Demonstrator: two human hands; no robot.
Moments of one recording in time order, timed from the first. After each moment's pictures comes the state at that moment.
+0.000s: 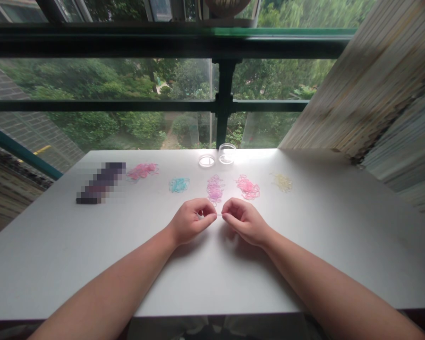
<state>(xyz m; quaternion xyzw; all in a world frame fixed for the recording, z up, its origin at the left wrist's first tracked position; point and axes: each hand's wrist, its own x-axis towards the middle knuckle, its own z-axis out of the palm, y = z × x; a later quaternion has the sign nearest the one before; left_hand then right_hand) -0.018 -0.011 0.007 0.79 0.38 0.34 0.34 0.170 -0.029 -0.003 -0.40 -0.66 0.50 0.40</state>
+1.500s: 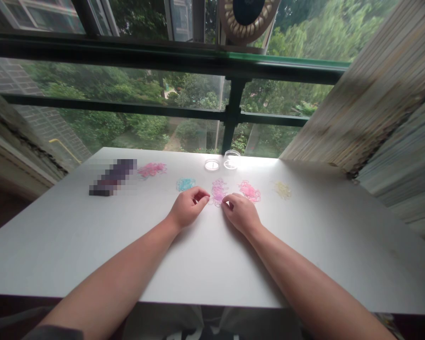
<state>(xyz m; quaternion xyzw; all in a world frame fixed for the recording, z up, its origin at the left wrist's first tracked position) -0.031 0.007 -0.003 0.71 0.48 0.41 0.31 0.158 0.001 -0.018 -0.58 -0.77 0.06 0.27</state>
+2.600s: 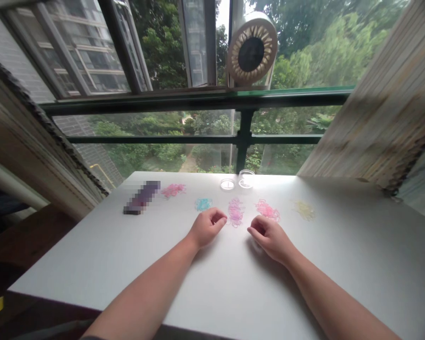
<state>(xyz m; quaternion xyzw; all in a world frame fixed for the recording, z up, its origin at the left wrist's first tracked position) -0.035 0.009 -0.011 0.71 0.47 0.39 0.35 0.183 -0.013 -0.009 -0.53 -0.73 0.27 0.33</state>
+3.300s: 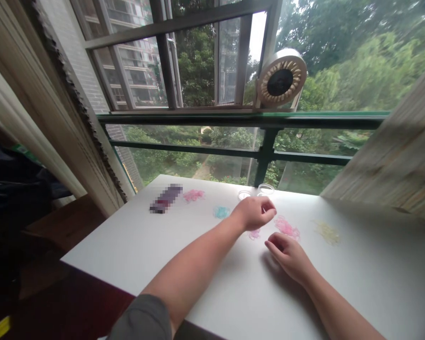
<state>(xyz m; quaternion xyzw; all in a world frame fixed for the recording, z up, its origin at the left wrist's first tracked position) 0.023 0.046 0.057 0.82 0.41 0.35 0.21 0.186 -0.009 -0.014 -0.51 -0.77 0.23 0.30</state>
